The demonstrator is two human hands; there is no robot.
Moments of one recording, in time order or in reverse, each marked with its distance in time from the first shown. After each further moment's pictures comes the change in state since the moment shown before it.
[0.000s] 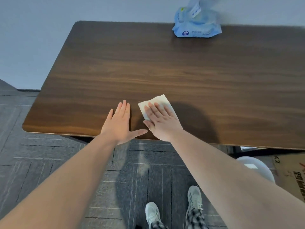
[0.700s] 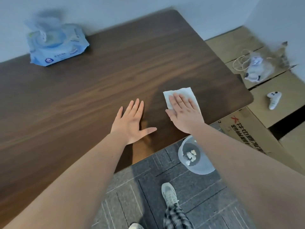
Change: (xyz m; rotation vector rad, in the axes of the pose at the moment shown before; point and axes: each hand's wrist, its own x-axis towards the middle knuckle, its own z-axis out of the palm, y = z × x) left_hand 0.126 0.369 0.001 0.149 -0.026 0.572; right_hand -0.212 0.352 -0.010 0.125 0.174 0.729
